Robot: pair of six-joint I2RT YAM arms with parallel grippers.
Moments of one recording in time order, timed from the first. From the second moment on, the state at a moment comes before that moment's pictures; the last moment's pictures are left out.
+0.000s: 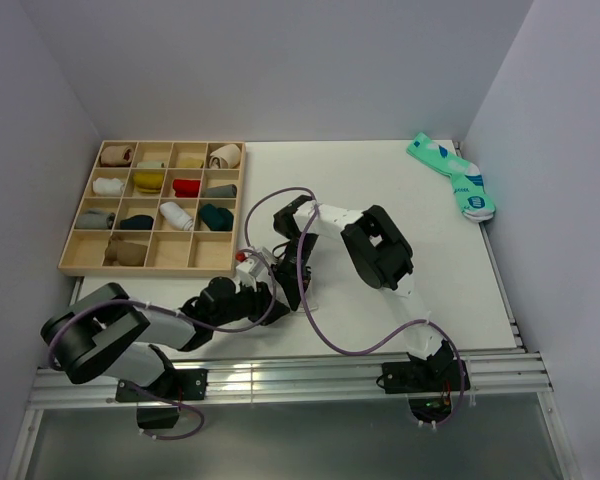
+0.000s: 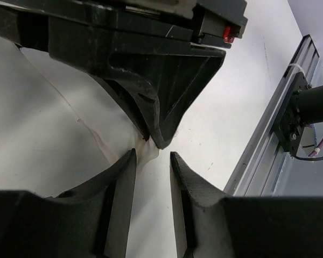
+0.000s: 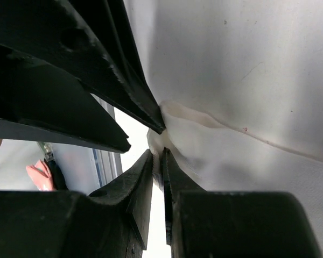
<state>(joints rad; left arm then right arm) -0.84 1.41 0.18 0.87 0.24 -0.62 0.72 2.32 1.72 -1.34 -0.86 -0.82</state>
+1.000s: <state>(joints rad) -0.83 1.52 0.21 0.94 0.27 -0.61 0.71 2.32 1.72 -1.34 -0.86 -0.82</state>
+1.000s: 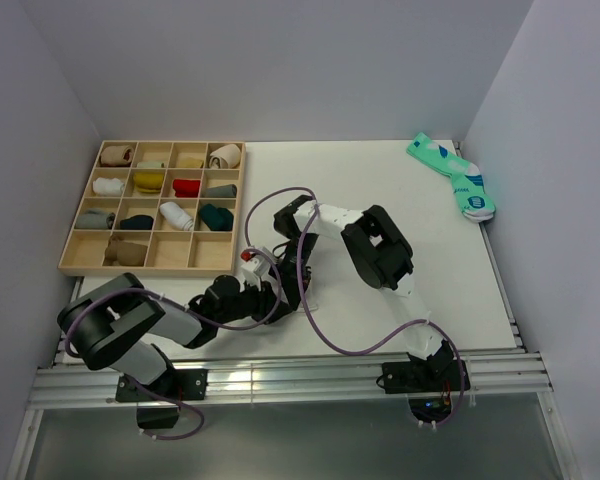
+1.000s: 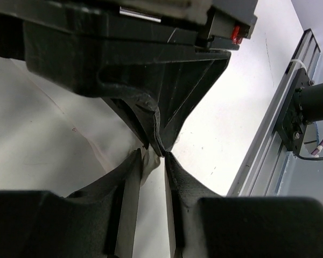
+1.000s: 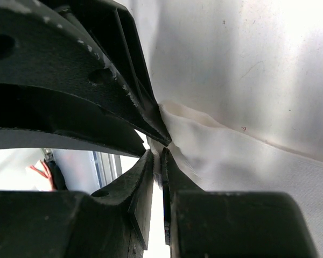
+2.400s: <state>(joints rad) -0.84 1.60 0.29 0.87 0.27 -0.65 0.70 2.19 1.56 -1.18 -0.78 -0.65</state>
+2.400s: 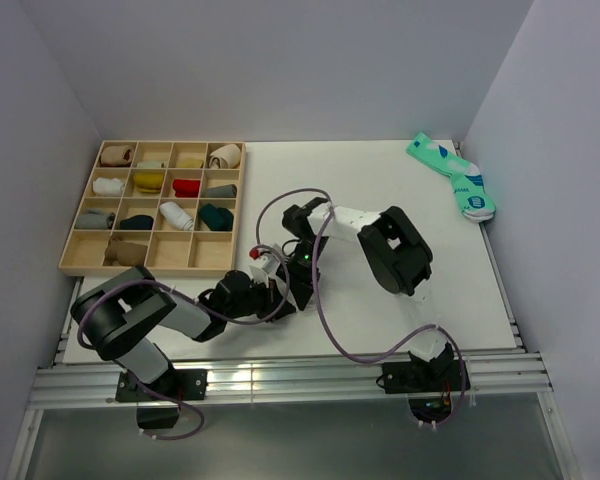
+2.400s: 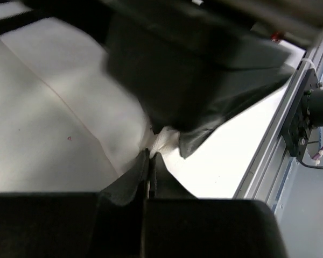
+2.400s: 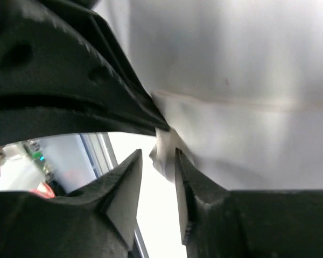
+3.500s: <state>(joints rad) -0.76 1.57 0.56 0.16 0.38 -1.00 0.55 1.51 1.11 -0.66 -0.53 -0.47</state>
